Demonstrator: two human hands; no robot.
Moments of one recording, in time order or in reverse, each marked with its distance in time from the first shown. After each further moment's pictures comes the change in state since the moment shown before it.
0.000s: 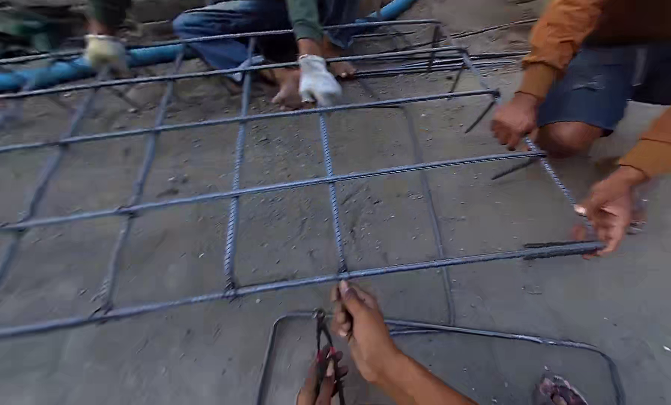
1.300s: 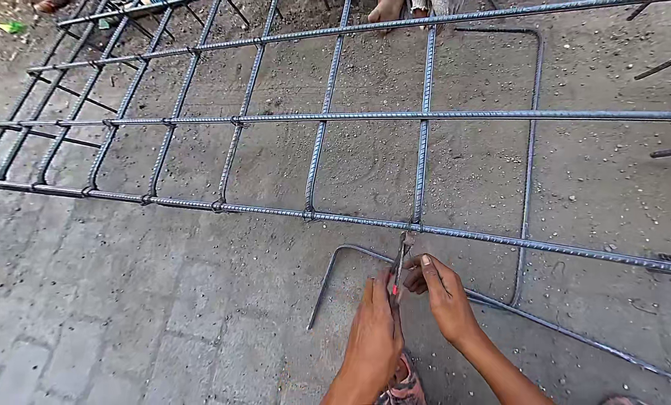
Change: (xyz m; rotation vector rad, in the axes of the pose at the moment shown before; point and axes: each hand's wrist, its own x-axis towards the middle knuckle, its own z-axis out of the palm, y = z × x) left_hand 0.012 0.062 0.004 0.663 0.062 0.332; right_hand 0.008 0.022 -0.059 -0.819 -0.109 -0.085
